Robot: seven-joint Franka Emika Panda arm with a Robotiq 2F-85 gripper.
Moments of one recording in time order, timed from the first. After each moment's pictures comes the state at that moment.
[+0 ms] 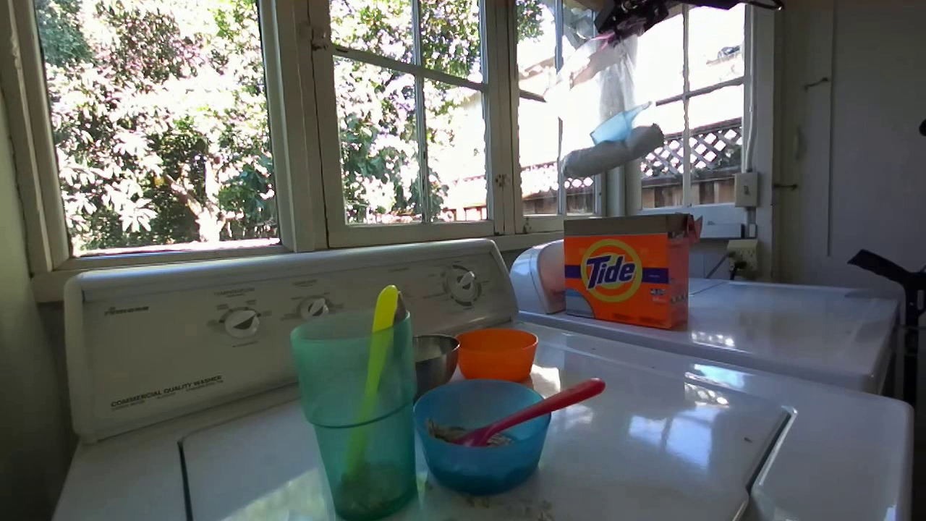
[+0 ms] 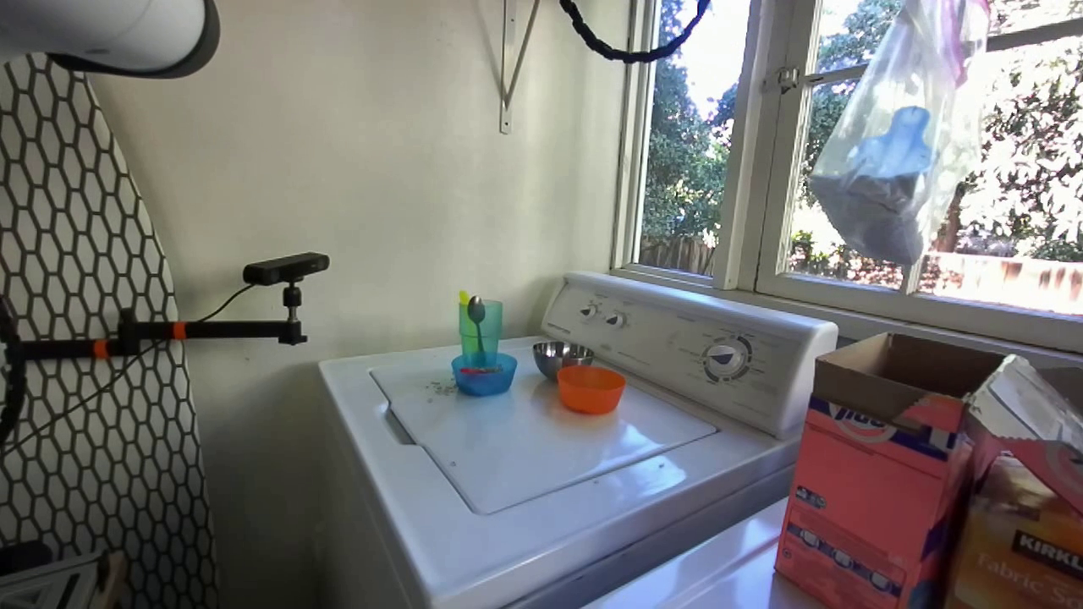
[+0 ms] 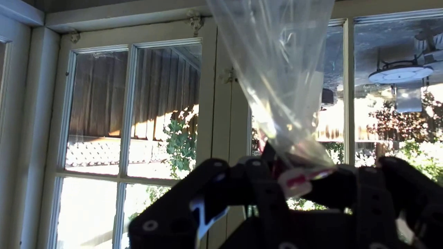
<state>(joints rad) -0.32 0.29 -0.10 -1.13 0.17 2.57 -0.20</state>
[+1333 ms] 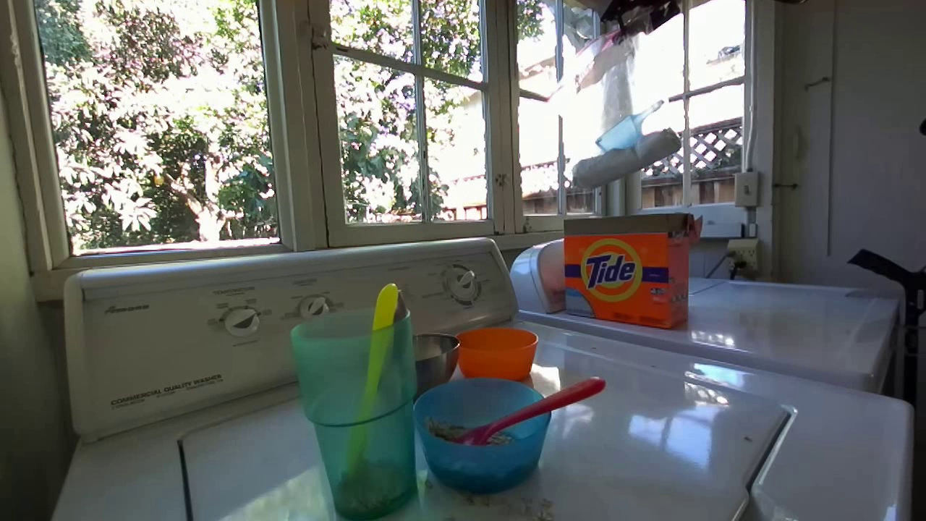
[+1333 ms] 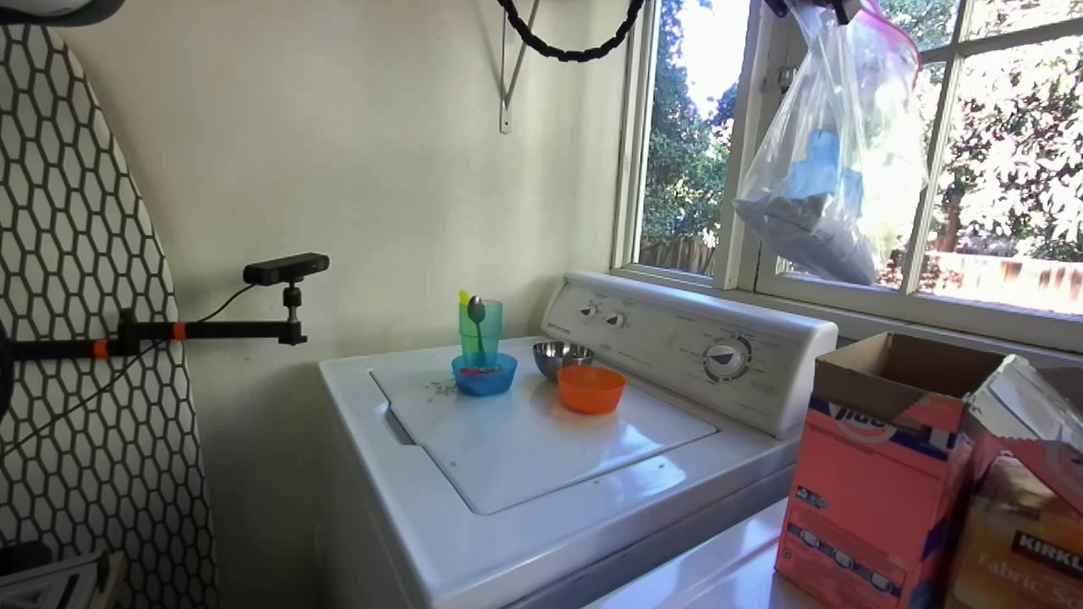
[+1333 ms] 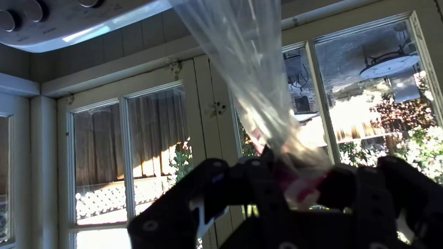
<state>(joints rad) -0.27 0.09 -0.09 -1.42 0.16 2.57 -0.02</state>
